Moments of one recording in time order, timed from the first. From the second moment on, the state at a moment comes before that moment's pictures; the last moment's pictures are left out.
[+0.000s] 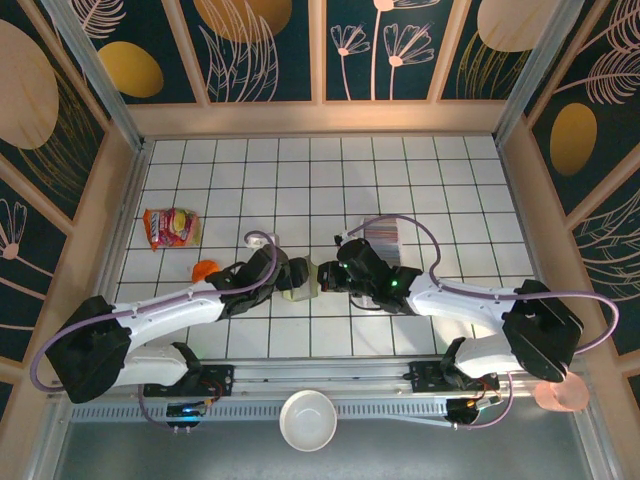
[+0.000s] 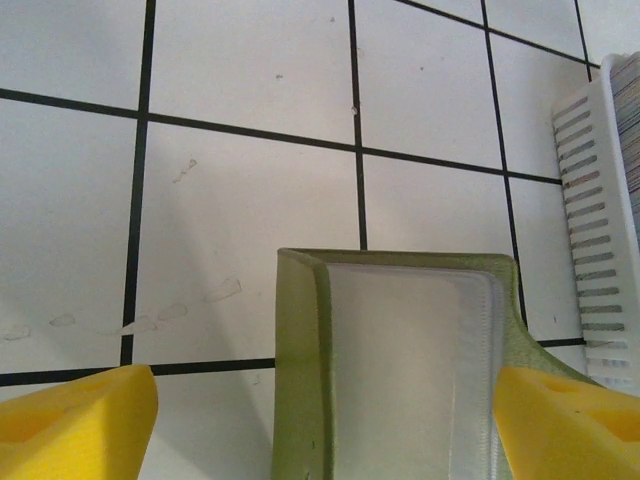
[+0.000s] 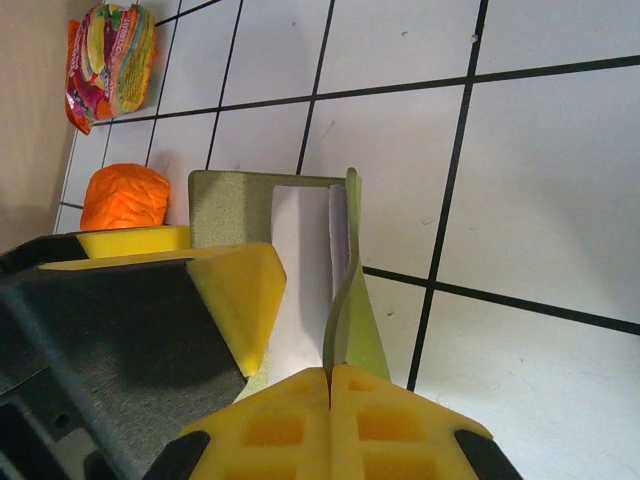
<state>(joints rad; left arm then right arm) -0.85 1.27 0.59 -0.14 -0.24 -0.90 0.99 1.32 0.68 -0.01 0.00 0.89</state>
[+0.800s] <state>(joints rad) -0.79 1.27 0.51 -0.14 -0.26 -0.86 0.99 1.32 0.68 -0.05 0.03 0.89</state>
